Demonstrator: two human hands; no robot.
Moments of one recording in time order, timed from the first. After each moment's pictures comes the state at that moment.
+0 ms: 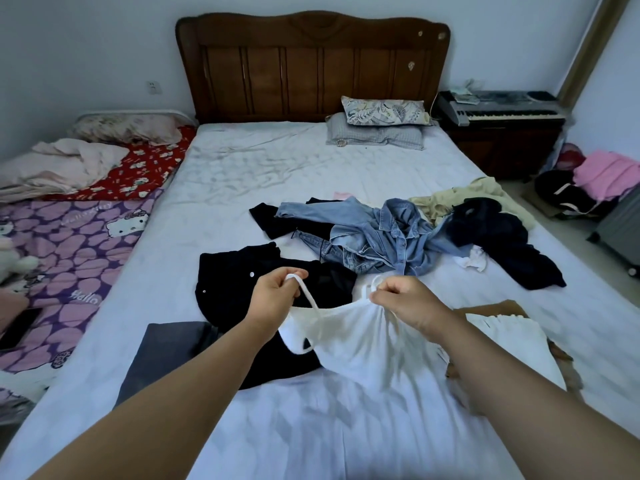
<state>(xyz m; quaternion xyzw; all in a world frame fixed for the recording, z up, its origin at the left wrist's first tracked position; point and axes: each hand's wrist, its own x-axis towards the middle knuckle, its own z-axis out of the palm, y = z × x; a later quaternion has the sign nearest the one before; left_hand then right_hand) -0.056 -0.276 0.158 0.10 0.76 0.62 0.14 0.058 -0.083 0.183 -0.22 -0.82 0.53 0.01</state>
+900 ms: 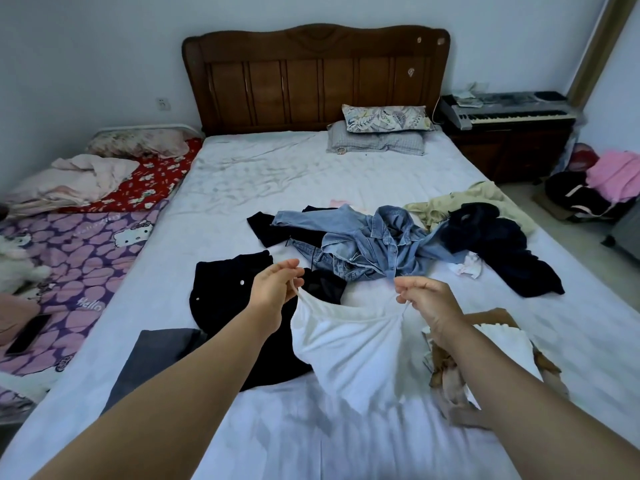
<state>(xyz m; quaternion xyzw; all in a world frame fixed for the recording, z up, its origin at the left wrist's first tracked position) -0.038 -0.204 0.186 -0.06 0.64 0.74 0.20 0.092 0.003 0.179 -0.32 -0.68 0.65 0.13</state>
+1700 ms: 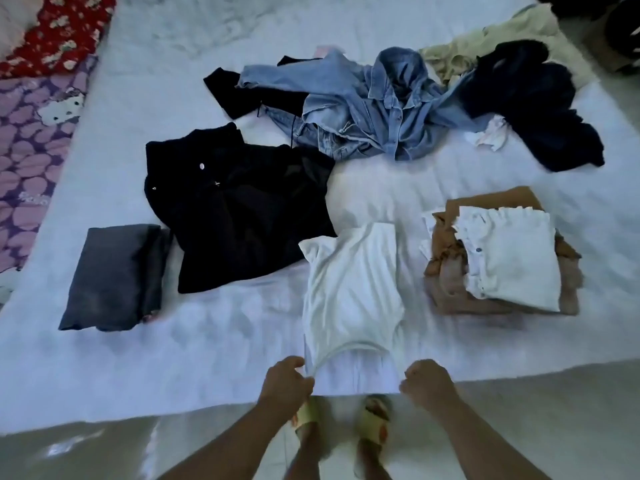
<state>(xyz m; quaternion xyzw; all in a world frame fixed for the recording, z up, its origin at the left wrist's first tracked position) 0.135 -0.254 -0.041 -0.01 0.84 0.28 0.45 0.244 -0.034 -0.062 -0.43 -0.77 0.34 -0.34</state>
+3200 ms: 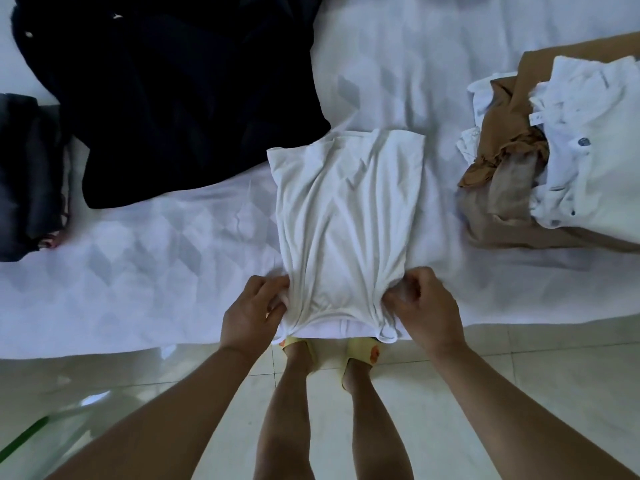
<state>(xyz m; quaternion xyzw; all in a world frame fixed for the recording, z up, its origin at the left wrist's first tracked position) 0.133 -0.257 -0.182 0.16 0.93 0.22 0.25 0.237 -0.011 -0.177 -0.39 -0.81 0.41 -0.14</state>
